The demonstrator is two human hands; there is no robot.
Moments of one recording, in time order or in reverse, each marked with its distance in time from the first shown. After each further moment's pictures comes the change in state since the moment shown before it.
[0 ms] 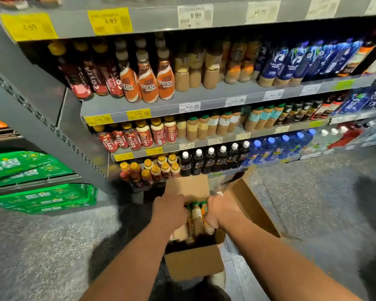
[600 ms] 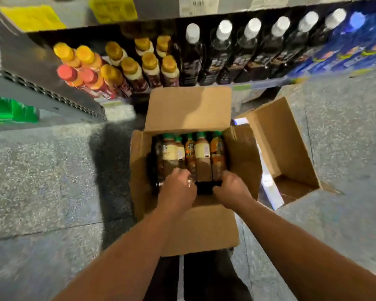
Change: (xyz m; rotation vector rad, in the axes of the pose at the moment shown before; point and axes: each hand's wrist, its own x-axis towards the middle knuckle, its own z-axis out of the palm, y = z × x) left_hand 0.134 -0.007 0.304 -0.645 -0.270 -0.285; right_hand 0.217 0.051 0.269 0.537 -0.228 0.288
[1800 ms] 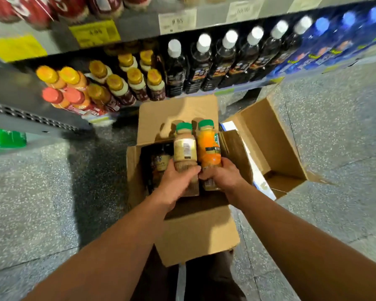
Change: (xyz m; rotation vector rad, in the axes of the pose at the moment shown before) left_hand 0.027 0.023 -0.030 -0.863 -0.146 -0.214; right_hand -0.017 -0.038 -0.041 1.013 -0.023 0.146
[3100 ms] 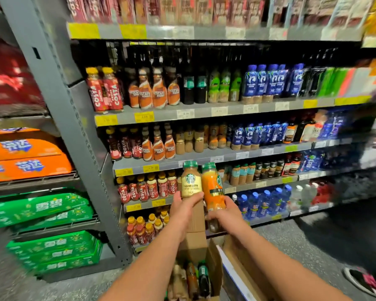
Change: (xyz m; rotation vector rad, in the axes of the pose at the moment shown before) left_hand -0.499 0.111 0.024 -0.172 0.071 0.776; right_hand -0.463 -0.041 -0.093 -0.090 0.025 -0.876
